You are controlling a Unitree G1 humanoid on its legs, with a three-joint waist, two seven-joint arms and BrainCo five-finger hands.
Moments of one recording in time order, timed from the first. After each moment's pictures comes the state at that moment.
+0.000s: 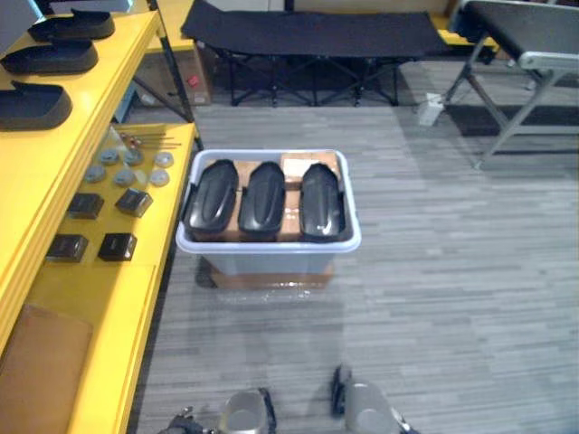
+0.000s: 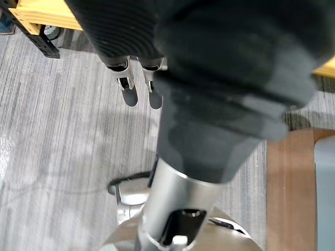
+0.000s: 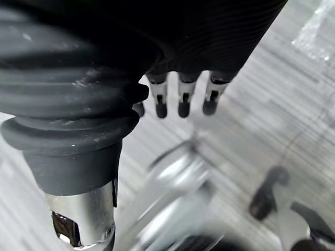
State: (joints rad) left arm 0.14 0.17 0.11 0.92 -0.11 0.19 0.06; right arm 0.30 -0.02 -0.37 1.01 0.47 0.11 0.13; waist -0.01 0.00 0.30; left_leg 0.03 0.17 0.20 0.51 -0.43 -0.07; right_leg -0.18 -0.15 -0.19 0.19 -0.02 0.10
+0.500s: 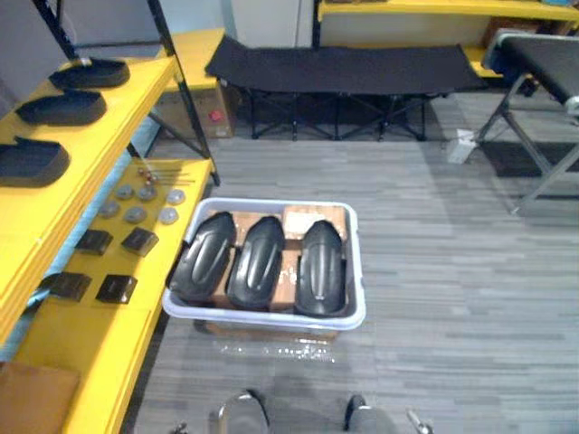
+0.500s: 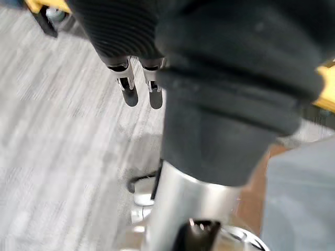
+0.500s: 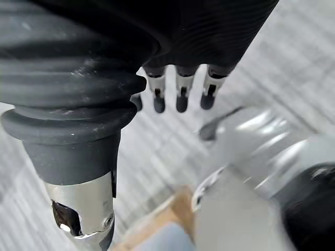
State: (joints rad) left arm 0.12 0.16 0.15 0.94 -0.15 0.22 0.08; right arm 0.23 -0.06 -0.41 0.90 0.43 0.02 0.12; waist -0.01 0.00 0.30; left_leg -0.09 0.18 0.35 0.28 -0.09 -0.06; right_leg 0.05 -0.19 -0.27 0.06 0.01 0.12
